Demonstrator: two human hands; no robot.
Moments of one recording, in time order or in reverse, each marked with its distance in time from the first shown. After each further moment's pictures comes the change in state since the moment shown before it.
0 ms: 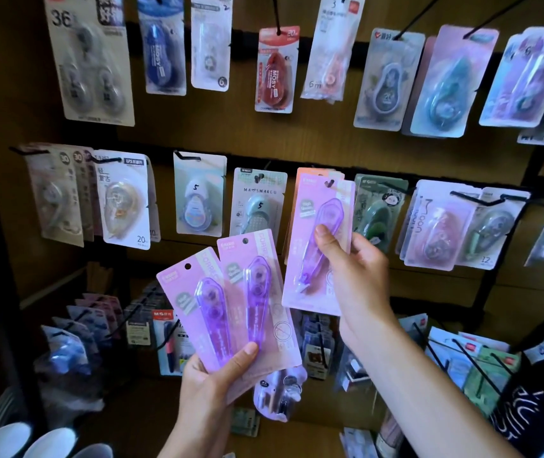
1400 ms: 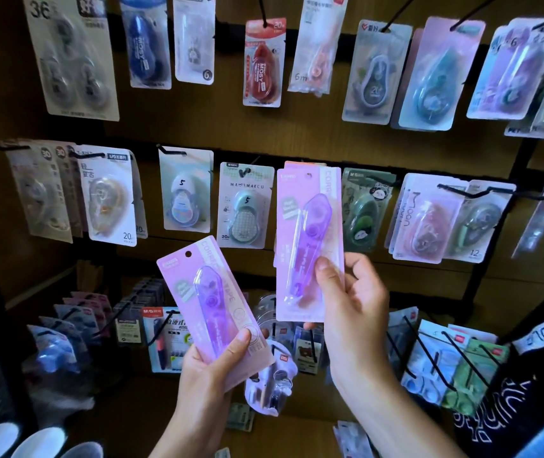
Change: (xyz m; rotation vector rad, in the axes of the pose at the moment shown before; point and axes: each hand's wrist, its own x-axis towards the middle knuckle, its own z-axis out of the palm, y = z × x) left_hand 0.005 -0.008 0.006 0.066 0.013 0.022; right_hand -0.041 0.016 -0.021 -0.010 -0.013 -0.186
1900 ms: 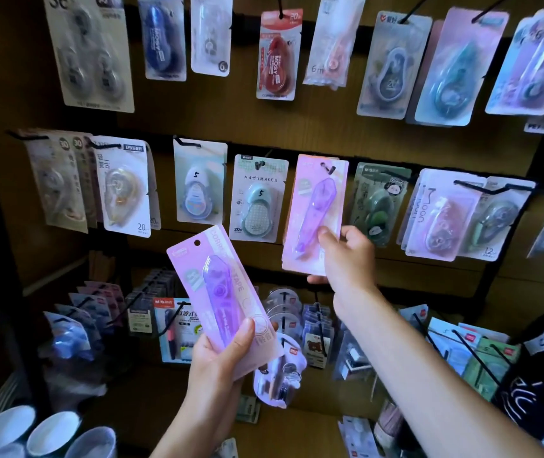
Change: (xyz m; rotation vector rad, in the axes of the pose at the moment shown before) left_hand -0.006 0.007 -0.001 -0.069 -0.022 0.003; right_hand 0.068 0.018 0.023 -0.267 0.057 0.288
